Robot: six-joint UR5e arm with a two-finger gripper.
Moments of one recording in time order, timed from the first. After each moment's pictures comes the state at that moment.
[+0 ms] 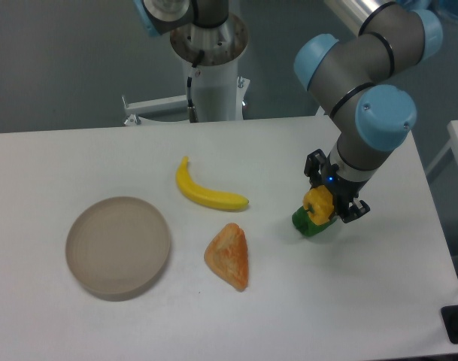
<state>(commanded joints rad) 2.38 -2.13 -1.05 -1.60 1.53 1.52</state>
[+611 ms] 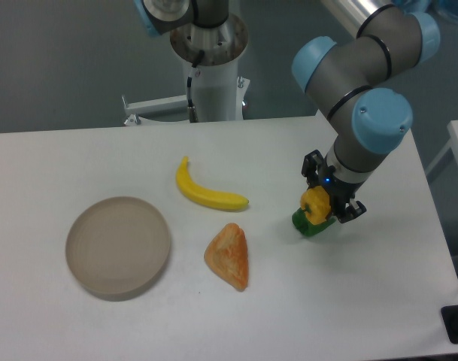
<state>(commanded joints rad) 2.33 -2.06 -1.15 -1.60 1.51 1.49</state>
